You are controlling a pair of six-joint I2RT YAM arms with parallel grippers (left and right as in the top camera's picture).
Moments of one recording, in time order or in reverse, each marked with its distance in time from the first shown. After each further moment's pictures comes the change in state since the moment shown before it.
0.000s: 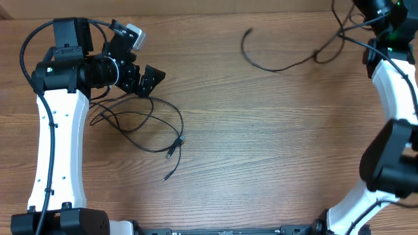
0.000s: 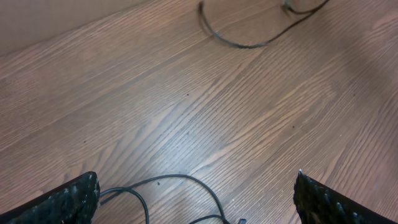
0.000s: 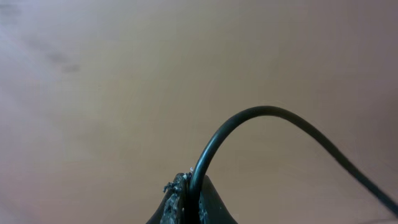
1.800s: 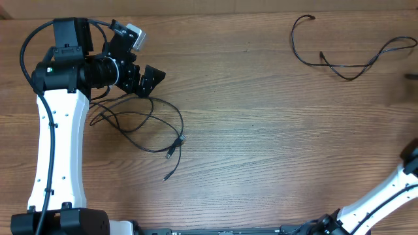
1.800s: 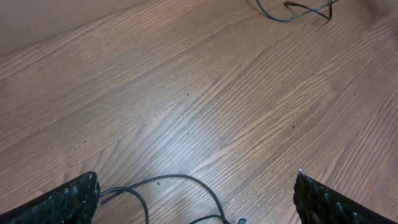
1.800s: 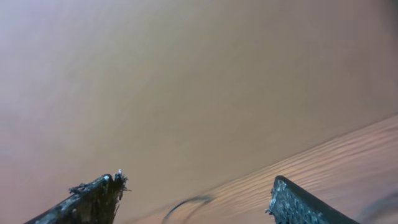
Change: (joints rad) left arm 0.000 0.000 0.000 0.000 0.000 0.000; right arm -0.477 0.329 0.000 0.379 -0.504 -0.065
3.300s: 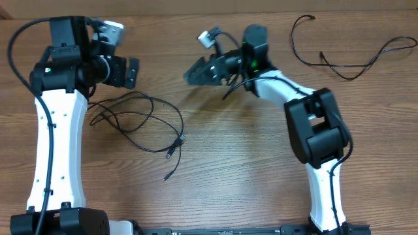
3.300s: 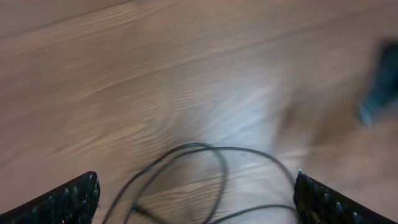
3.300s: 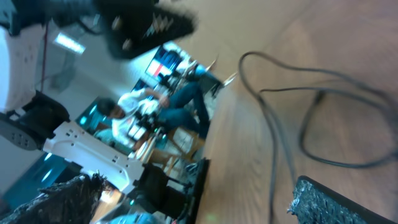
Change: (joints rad) left arm 0.020 0.000 0.000 0.054 -0.467 -0.182; right arm 1.142 0.000 0.000 -0.036 -0.536 0.179
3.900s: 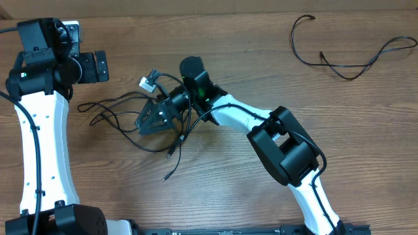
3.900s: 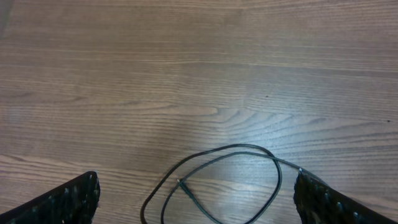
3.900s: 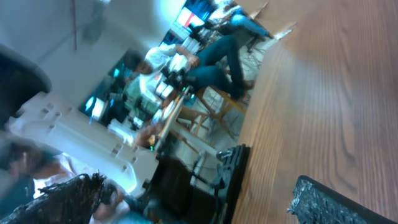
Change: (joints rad) left arm 0.128 0.000 0.000 0.032 -0.123 -0.158; right arm 0.322 0.000 0.000 -0.192 0.089 -0.156
